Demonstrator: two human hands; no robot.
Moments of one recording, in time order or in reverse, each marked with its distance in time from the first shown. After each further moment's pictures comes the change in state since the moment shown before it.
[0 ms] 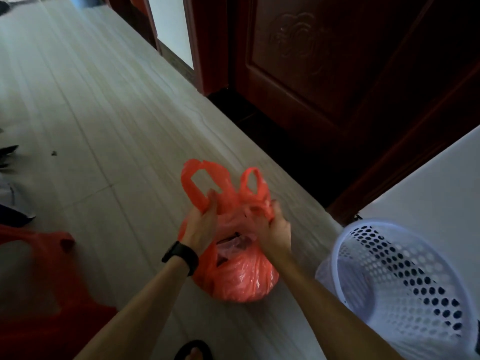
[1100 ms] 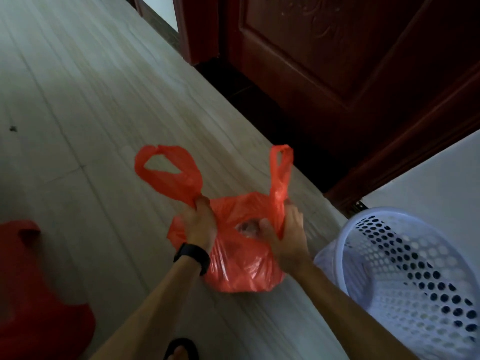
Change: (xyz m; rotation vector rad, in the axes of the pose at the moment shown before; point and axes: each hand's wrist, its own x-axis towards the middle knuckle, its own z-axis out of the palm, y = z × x) left_hand 0.008 -0.040 0.049 -0.012 0.372 -0.228; right_hand -0.010 0.065 -0.028 -0.134 -0.184 -0.025
